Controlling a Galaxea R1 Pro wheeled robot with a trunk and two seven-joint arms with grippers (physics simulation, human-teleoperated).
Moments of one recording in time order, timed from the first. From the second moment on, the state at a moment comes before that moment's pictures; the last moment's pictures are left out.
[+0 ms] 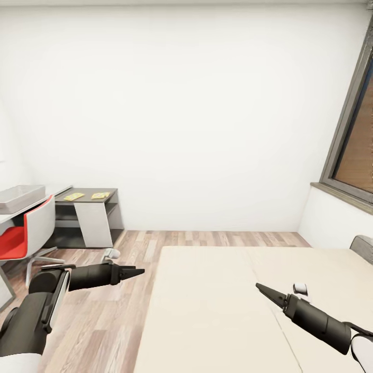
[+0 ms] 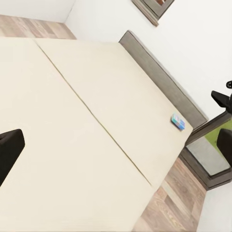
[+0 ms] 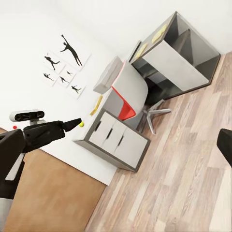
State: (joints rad) left arm -0.46 0.15 0.21 -1.36 -0.13 0.94 -1.34; right arm -0.02 -0.31 -0.19 -1.59 -0.94 0.81 0.71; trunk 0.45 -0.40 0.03
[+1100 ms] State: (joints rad) left arm -0.46 0.15 0.21 -1.36 -0.13 0.94 -1.34; right arm -0.02 -0.31 -0.19 -1.59 -0.94 0.82 0.71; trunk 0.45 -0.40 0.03
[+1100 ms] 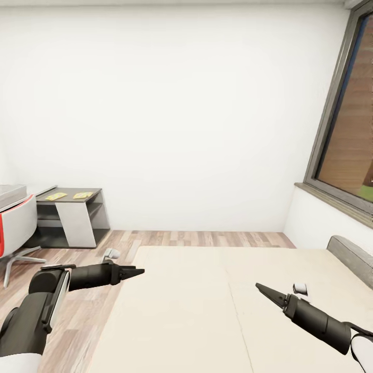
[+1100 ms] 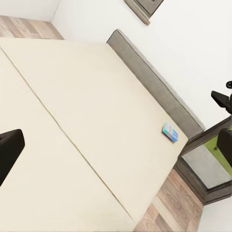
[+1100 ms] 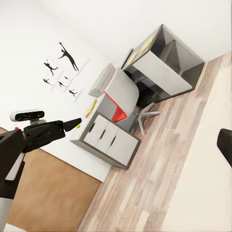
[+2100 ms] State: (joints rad) left arm -0.46 0.15 0.21 -1.36 -0.13 0.94 -1.34; right arm -0.02 -0.31 -0.19 -1.59 -0.94 0.82 0.71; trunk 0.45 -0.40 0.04
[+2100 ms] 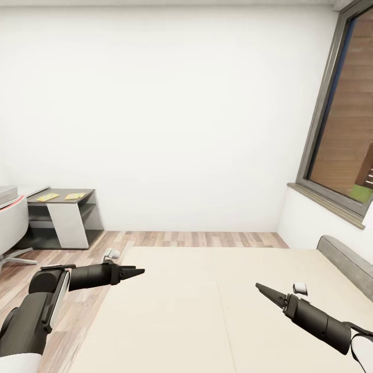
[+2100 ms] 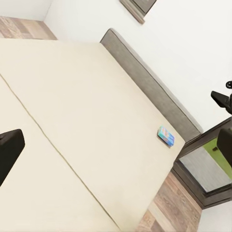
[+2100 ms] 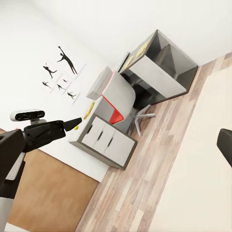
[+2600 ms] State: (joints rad) left arm -0.46 0.15 0.21 -1.36 -0.13 0.94 -1.34; right arm -0.02 -0.31 -0.19 -1.59 -0.94 0.82 0.71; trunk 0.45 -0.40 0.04
